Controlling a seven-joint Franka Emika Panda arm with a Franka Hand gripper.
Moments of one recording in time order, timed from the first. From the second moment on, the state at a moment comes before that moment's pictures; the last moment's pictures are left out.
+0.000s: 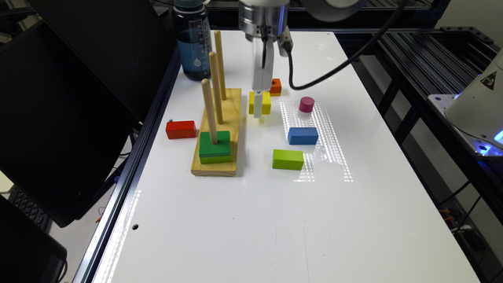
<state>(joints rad) -0.19 0.32 0.16 -2.27 -0.08 2.60 0.81</state>
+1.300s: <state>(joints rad) -0.19 0.10 0.17 -2.28 -0.04 2.39 0.79</state>
